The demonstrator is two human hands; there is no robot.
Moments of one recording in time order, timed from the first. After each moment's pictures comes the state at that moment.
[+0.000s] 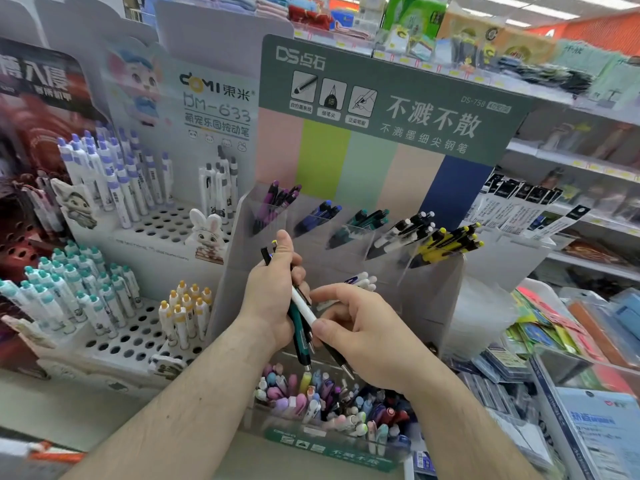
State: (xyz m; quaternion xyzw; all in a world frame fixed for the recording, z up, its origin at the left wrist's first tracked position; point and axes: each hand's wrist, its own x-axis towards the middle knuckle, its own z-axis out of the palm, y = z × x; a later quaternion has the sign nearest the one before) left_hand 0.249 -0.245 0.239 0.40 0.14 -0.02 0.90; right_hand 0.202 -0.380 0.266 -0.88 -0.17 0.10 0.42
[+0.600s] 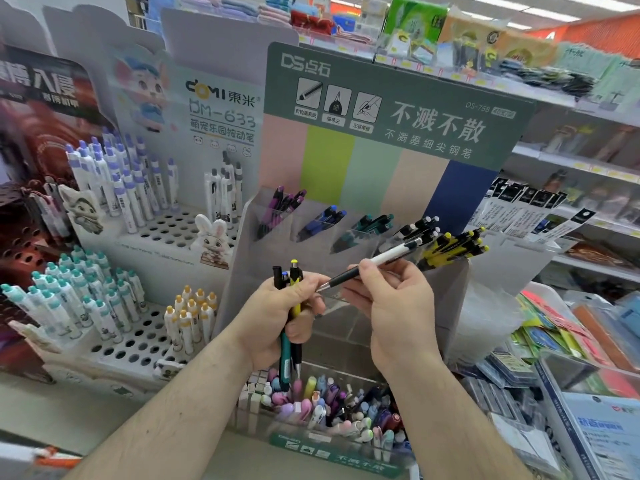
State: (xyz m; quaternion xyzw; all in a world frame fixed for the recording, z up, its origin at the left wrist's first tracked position) left_hand 0.234 -0.219 0.223 0.46 -0.06 -0.15 0.87; right_hand 0.224 -0.363 0.266 -0.59 0.09 -0.10 0.80
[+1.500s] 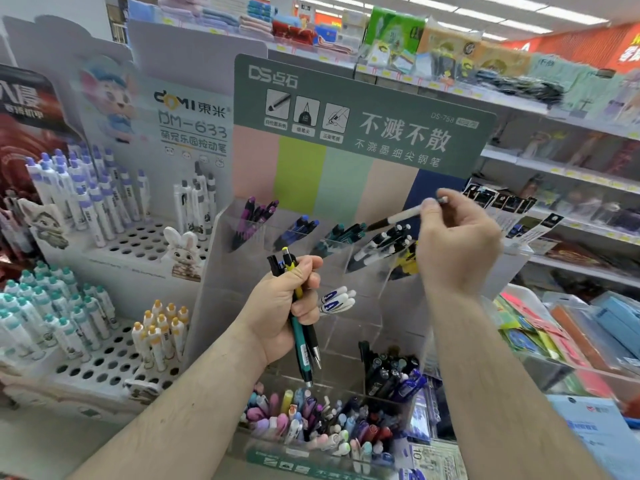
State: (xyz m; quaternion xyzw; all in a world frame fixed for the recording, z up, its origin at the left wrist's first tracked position) left_hand 0.255 -0.263 0.245 0.37 -0.02 -0.12 0.92; right_hand 0.279 -0.435 0.323 -0.75 0.07 -0.49 0.44
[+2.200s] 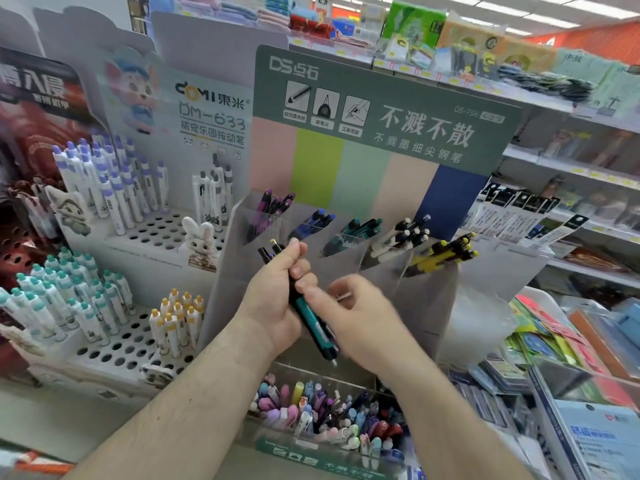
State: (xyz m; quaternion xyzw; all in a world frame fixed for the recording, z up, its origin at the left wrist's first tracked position) left_hand 0.256 -0.256 0.254 0.28 0.08 -0.07 0.95; right_hand 0.219 -0.375 0.271 -0.90 0.00 0.07 0.42
